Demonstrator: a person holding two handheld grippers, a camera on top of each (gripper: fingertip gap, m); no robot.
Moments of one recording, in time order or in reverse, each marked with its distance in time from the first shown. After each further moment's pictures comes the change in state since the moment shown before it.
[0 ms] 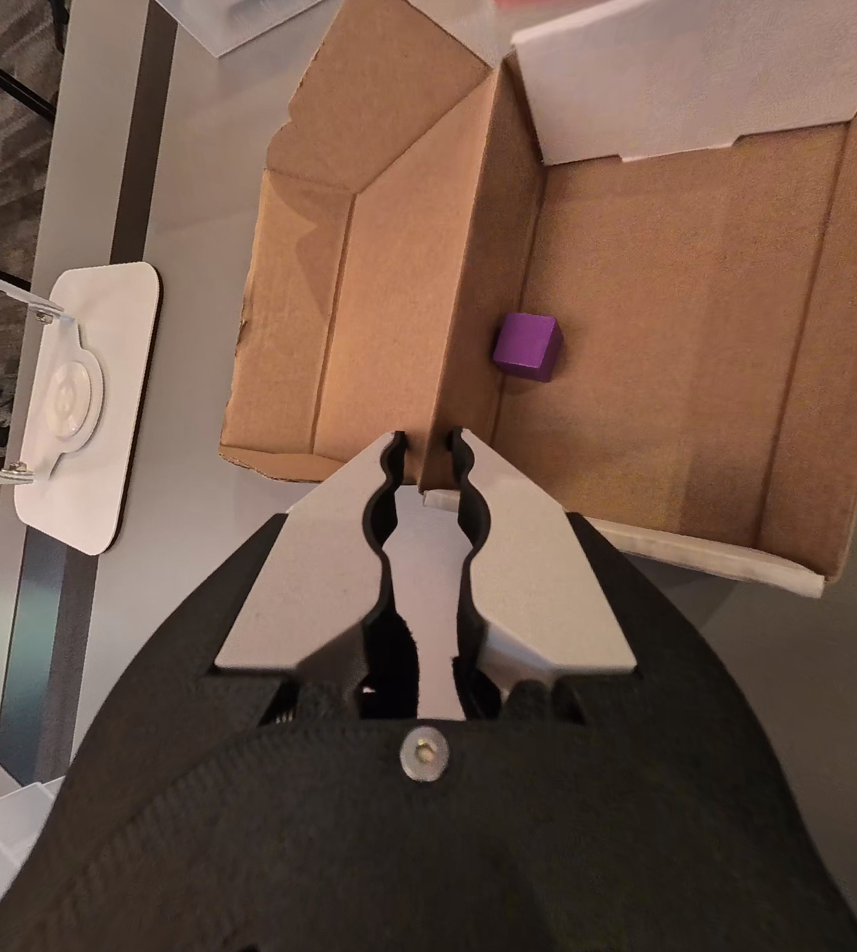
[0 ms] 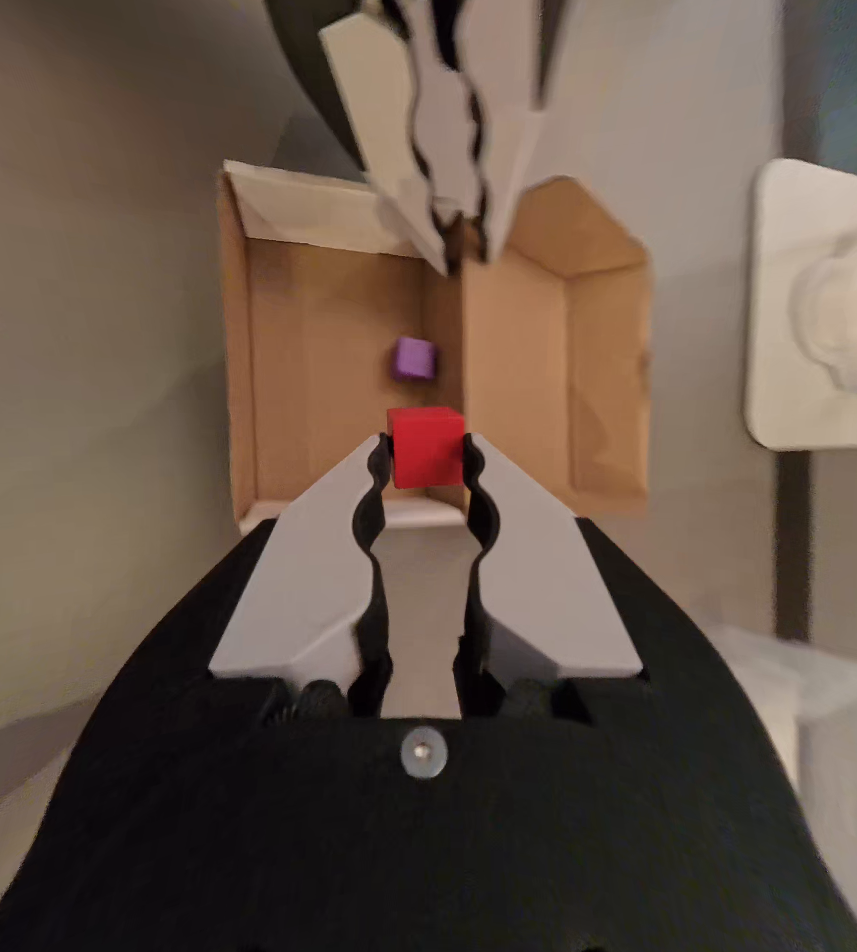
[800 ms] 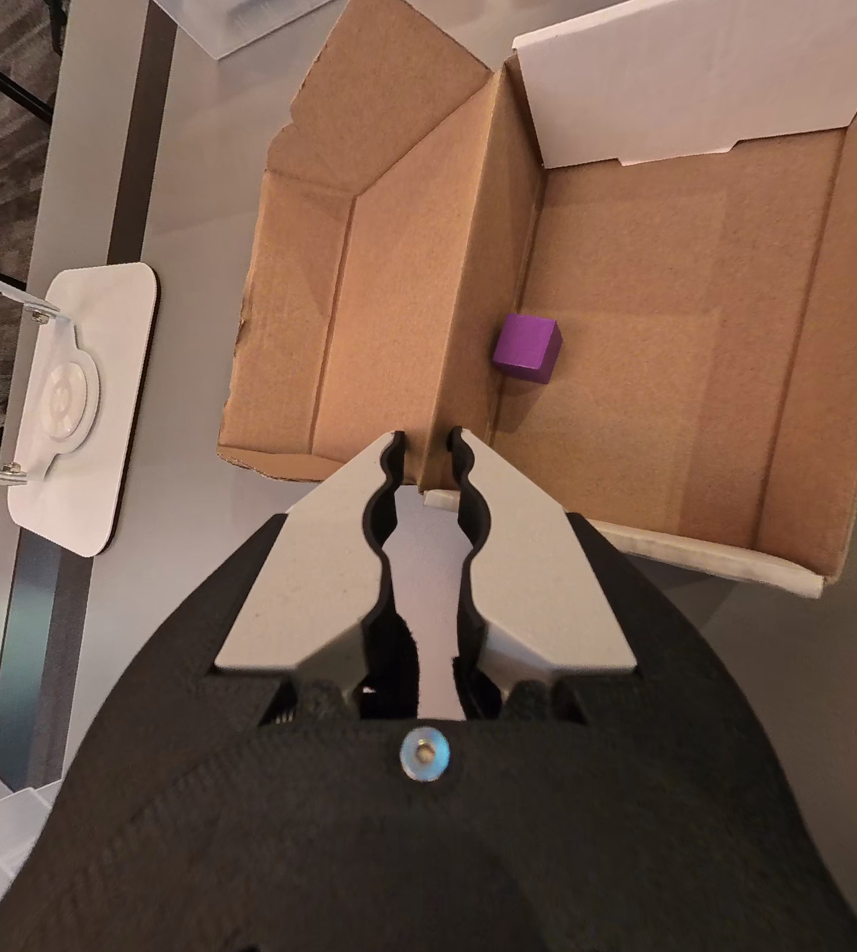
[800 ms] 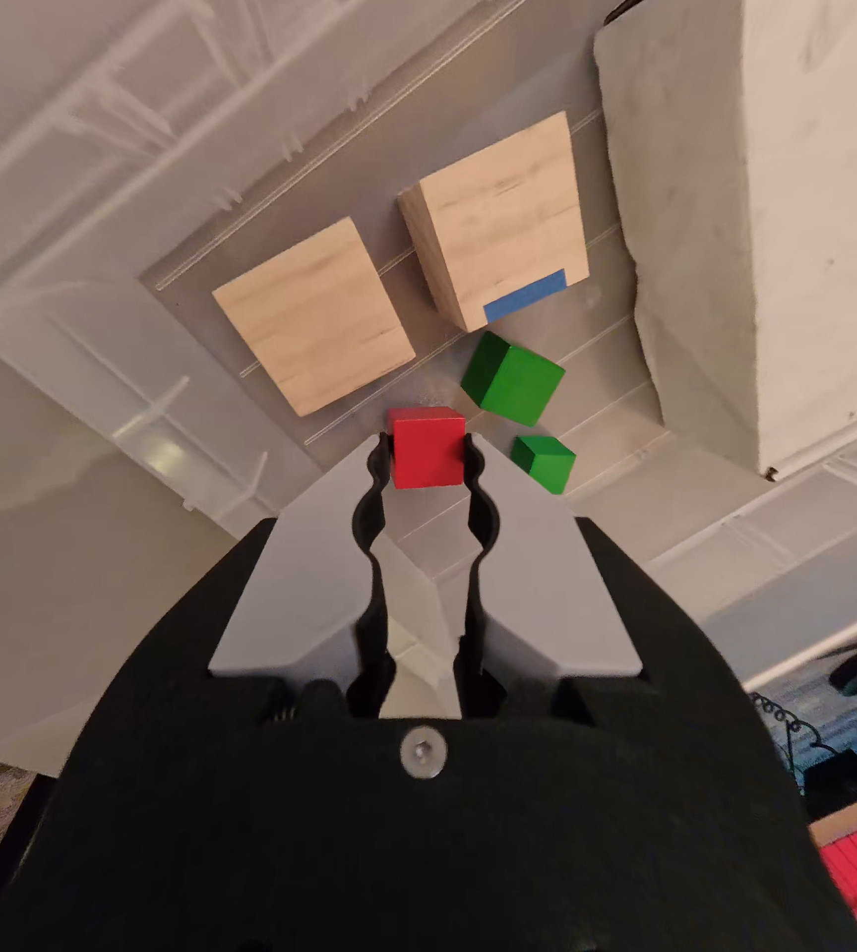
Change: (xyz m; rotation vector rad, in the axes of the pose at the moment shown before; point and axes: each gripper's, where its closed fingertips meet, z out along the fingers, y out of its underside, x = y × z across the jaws) left arm 0.000 0.000 0.000 0.007 0.006 -0.007; right arm 0.056 0.280 -0.043 -0.586 0.032 0.426
